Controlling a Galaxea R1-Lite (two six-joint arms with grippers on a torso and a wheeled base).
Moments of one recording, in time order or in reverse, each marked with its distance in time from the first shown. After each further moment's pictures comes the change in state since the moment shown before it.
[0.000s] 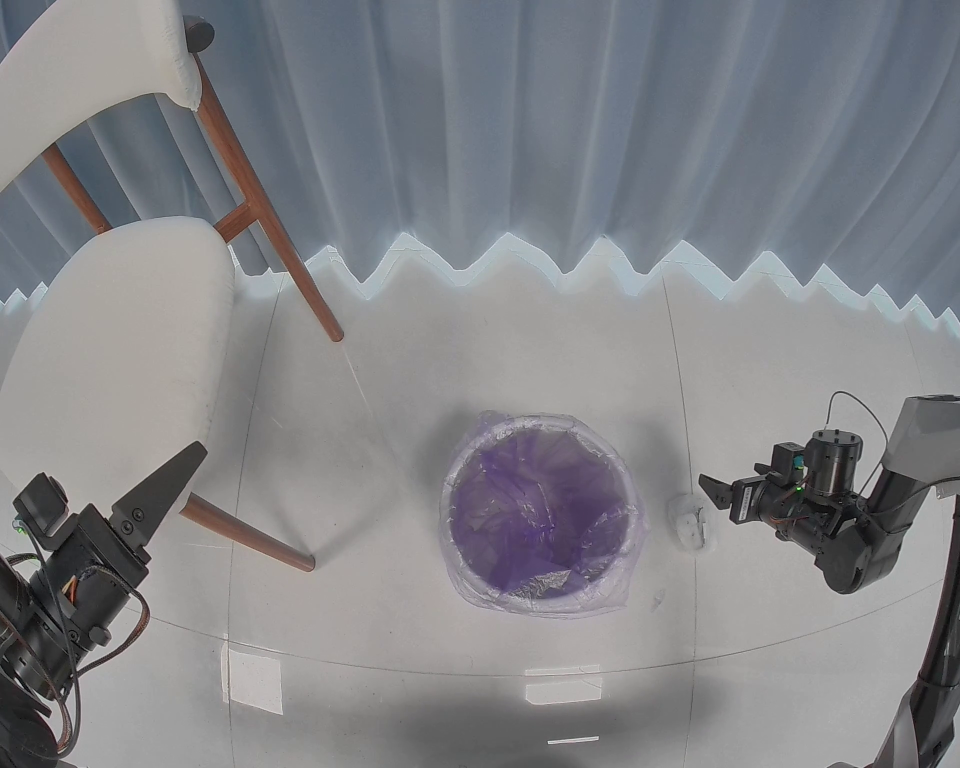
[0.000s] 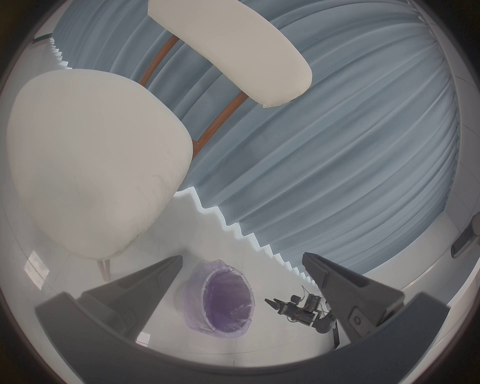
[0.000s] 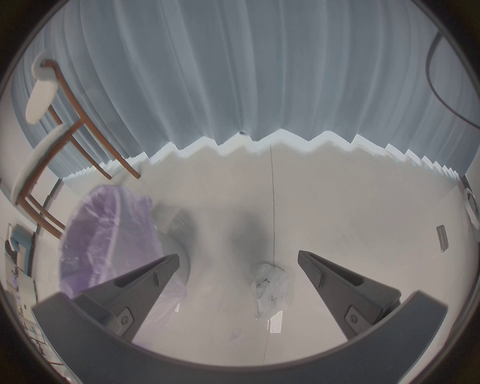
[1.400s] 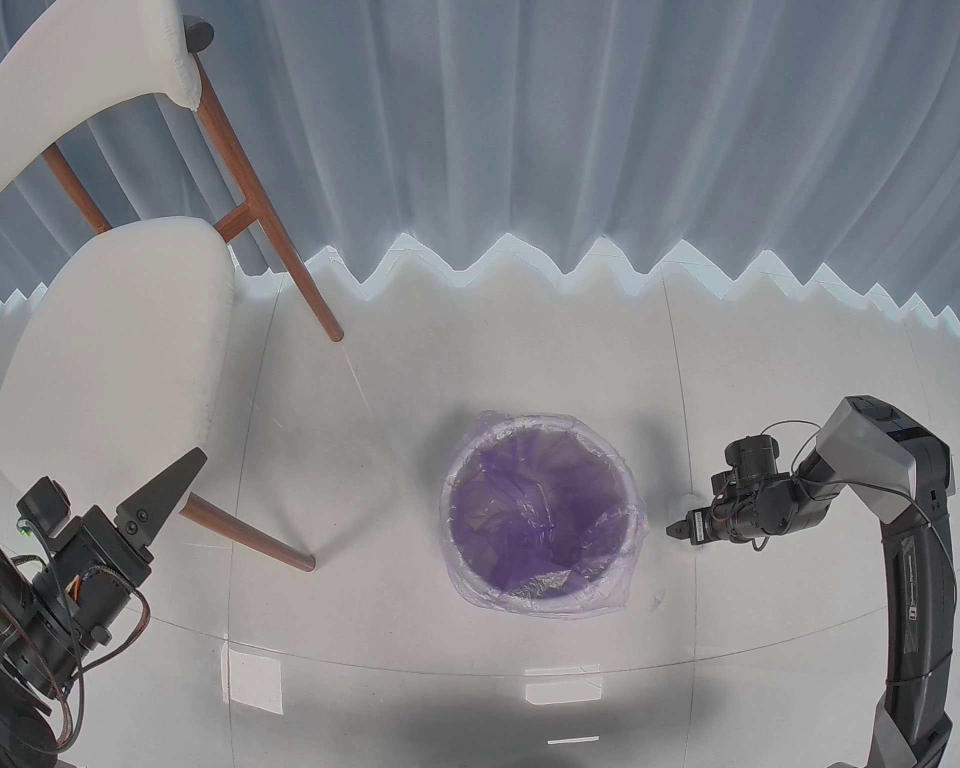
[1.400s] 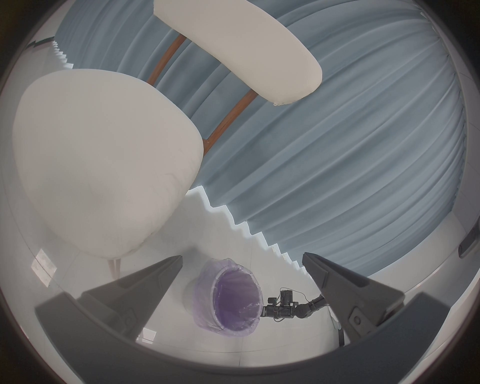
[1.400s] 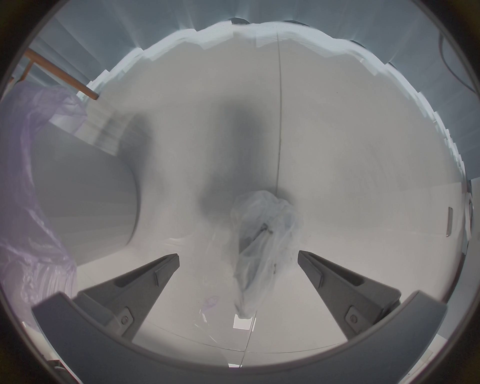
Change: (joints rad) left arm 0.029 0.003 0.000 0.038 0.007 0.004; right arm -0.006 0.369 -0.706 0.850 -0.056 -0.077
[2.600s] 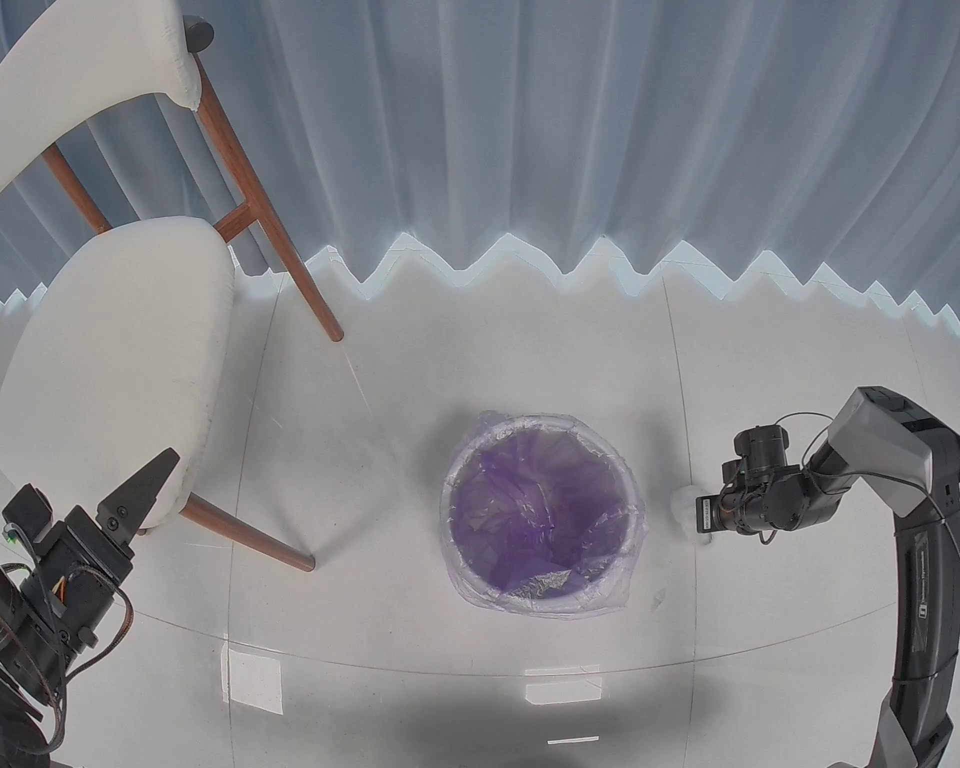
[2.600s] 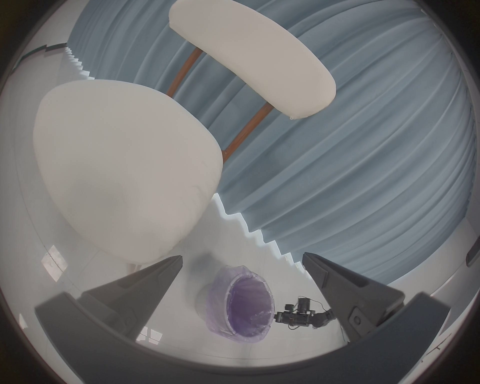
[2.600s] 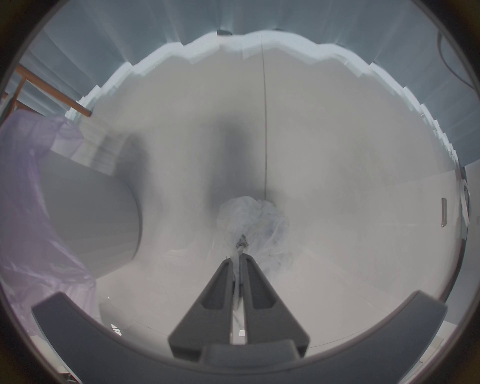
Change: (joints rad) left arm 0.040 -0.076 0.000 0.101 0.069 -0.015; right arm -0.005 -0.061 0.049 -0.036 -0.026 0.065
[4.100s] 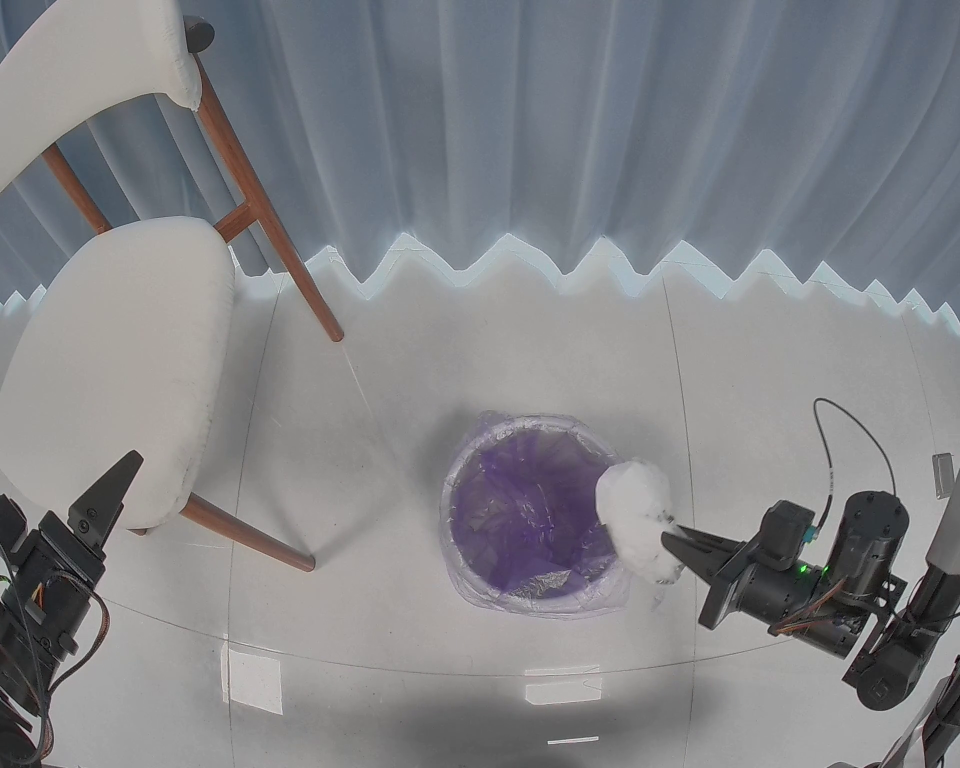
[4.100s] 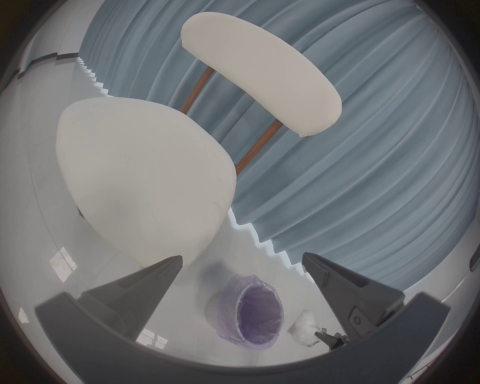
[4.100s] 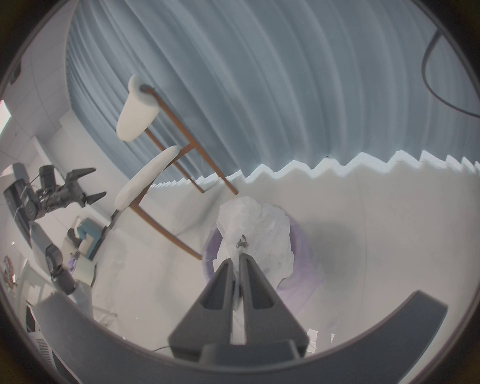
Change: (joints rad) left arm 0.056 -0.126 0.000 0.122 0.053 -0.002; right arm 0.431 -0.626 1.146 -1.152 0.135 0.111
